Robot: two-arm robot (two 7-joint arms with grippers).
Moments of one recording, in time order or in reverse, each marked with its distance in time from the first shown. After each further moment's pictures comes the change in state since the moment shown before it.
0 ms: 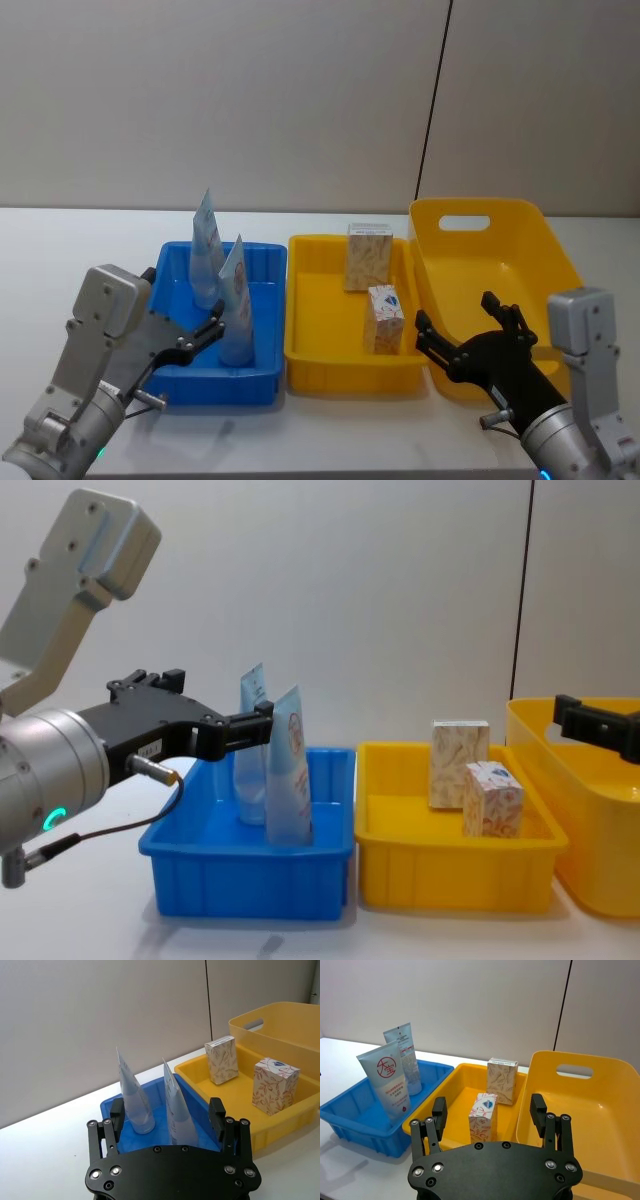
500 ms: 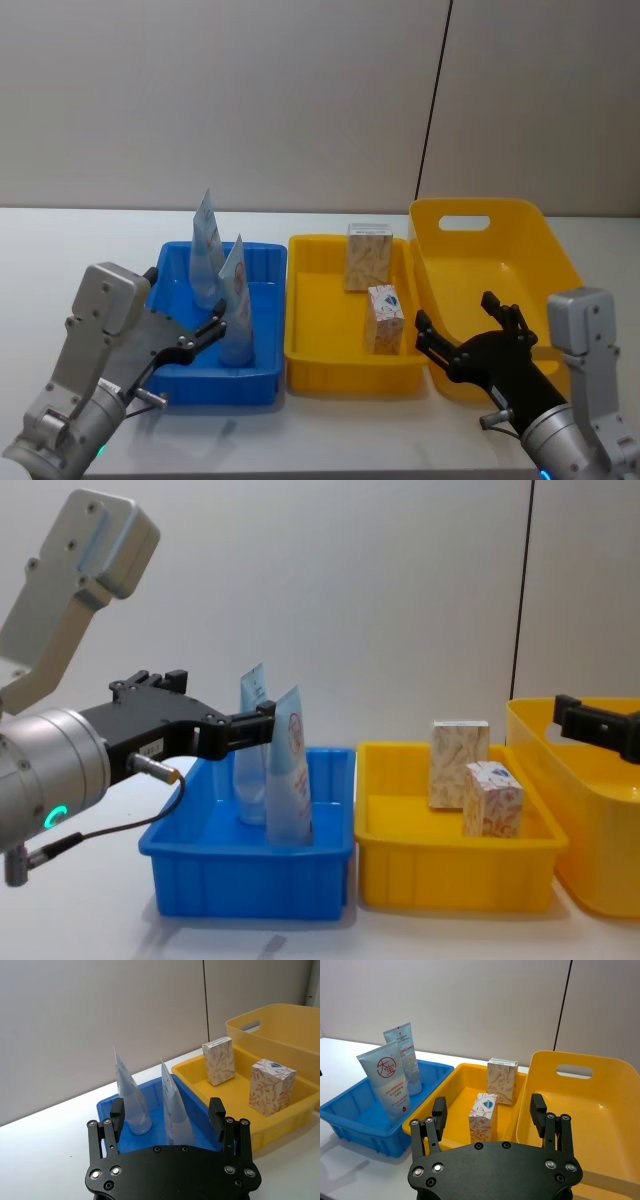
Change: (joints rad) left arm -0.004 -0.003 -0.004 0.006 -0.010 0.000 -0.014; right arm 0.000 0.000 0.000 0.000 0.000 0.000 0.000
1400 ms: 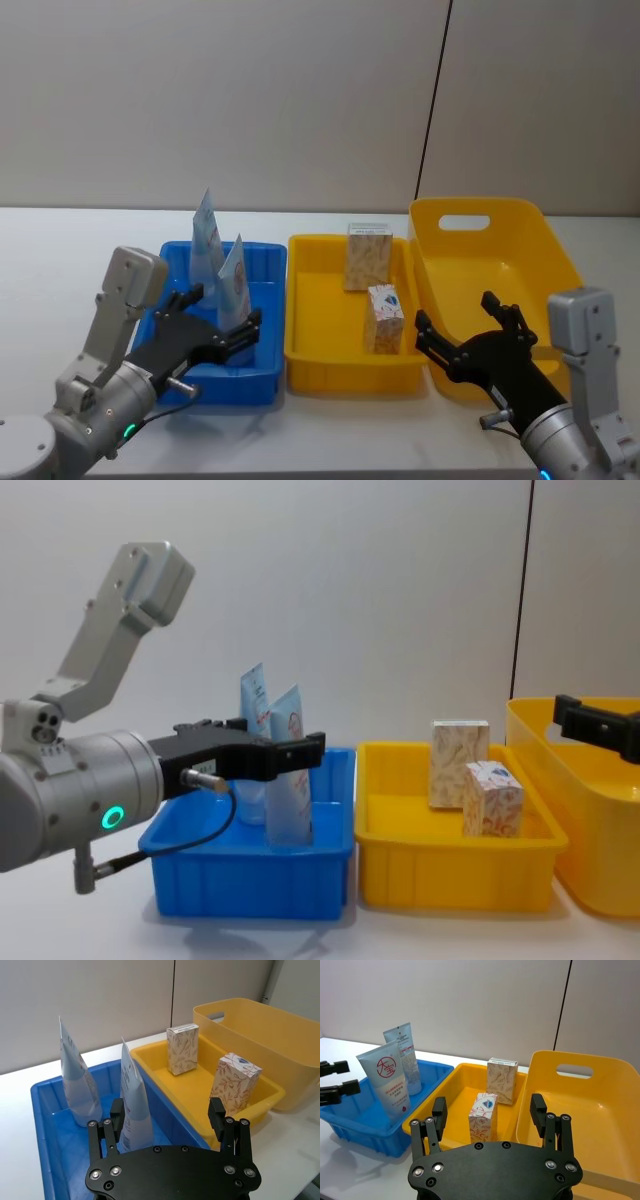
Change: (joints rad) left arm -0.122 -0.085 -0.001 0.194 -0.166 0.067 -0.211; right arm 0.000 0.000 0.000 0.000 0.000 0.000 0.000
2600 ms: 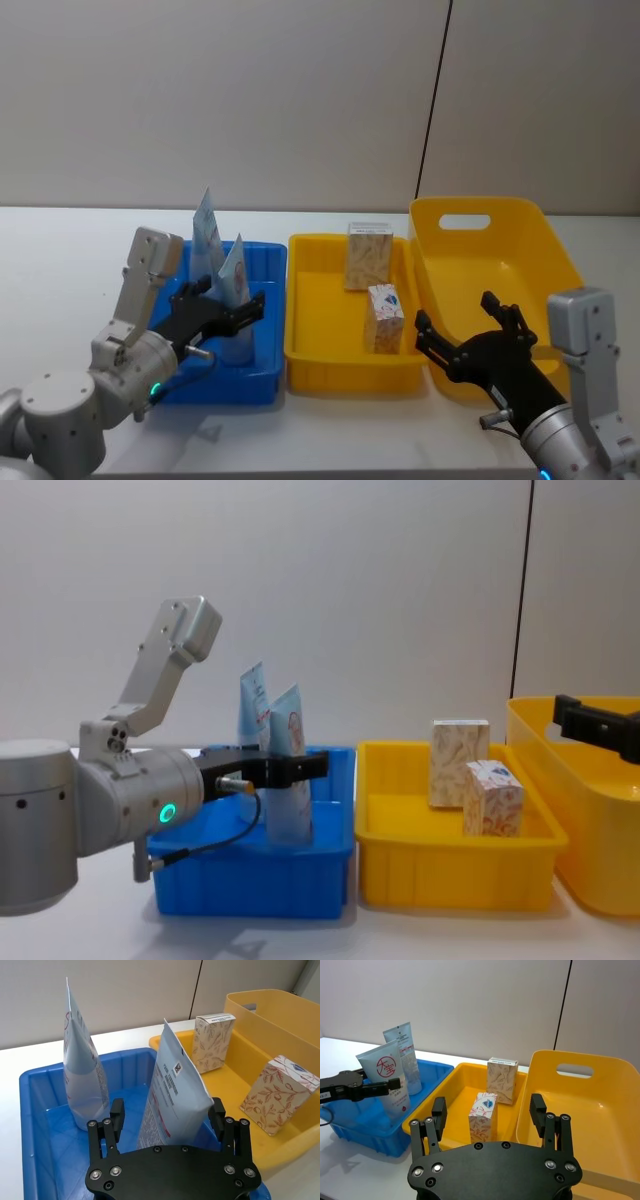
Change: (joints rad) left arm -0.229 -0.157 -0.014 0.441 -0.002 -0.064 -0.071; right arm 0.000 0.000 0.000 0.000 0.000 0.000 0.000
